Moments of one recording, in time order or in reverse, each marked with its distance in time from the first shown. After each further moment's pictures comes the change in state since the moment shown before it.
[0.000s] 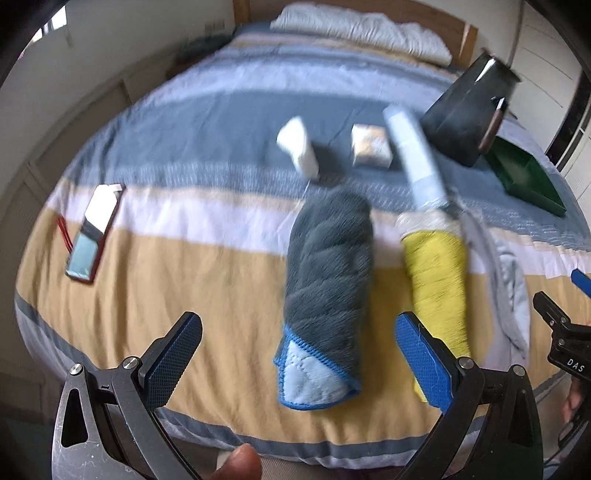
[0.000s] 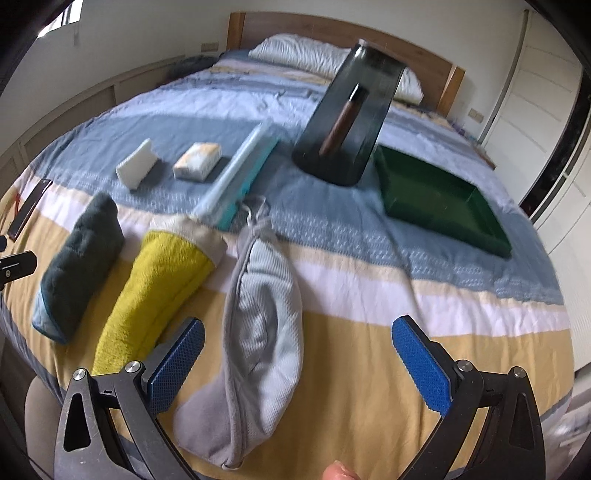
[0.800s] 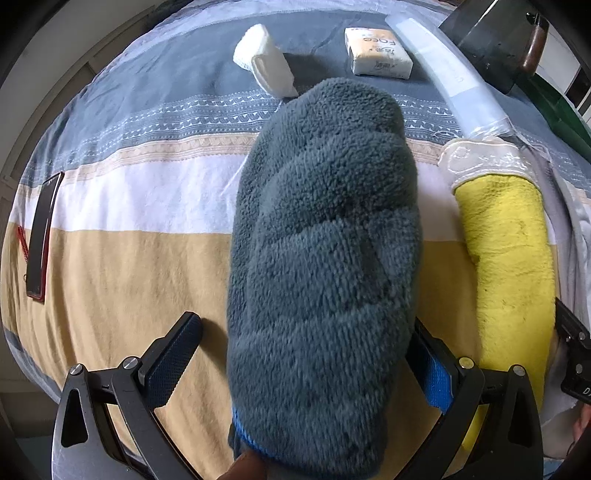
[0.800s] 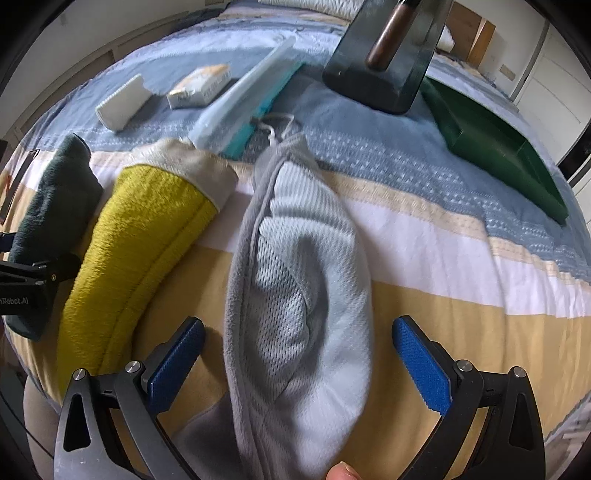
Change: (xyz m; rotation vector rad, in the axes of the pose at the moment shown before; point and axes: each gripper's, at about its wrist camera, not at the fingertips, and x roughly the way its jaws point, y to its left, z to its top) left arm 0.097 -0.028 0.018 0.109 0.227 0.064; right arm 0.108 0.014 0.001 0.010 0.198 0.094
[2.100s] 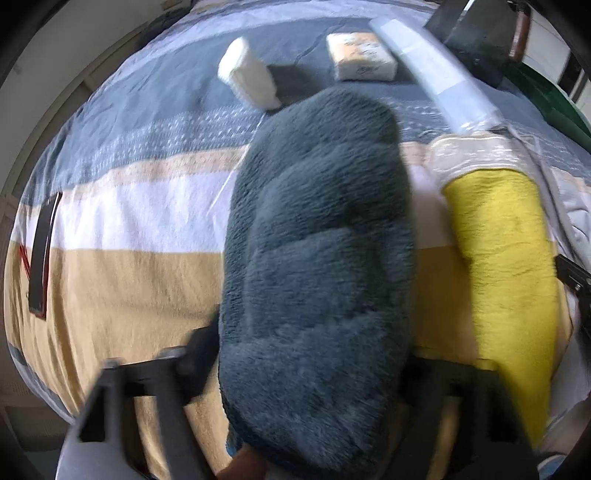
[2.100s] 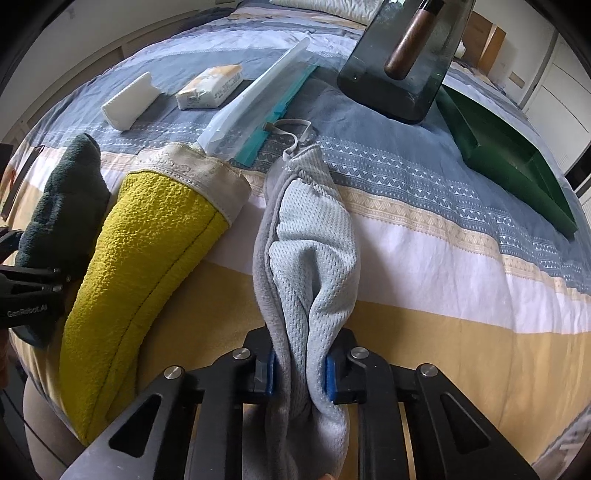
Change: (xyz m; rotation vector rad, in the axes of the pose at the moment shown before) left arm 0.003 -0.010 -0.004 0.055 -0.061 0.007; right arm 0.002 0.003 0.009 -0.044 -0.013 0.027
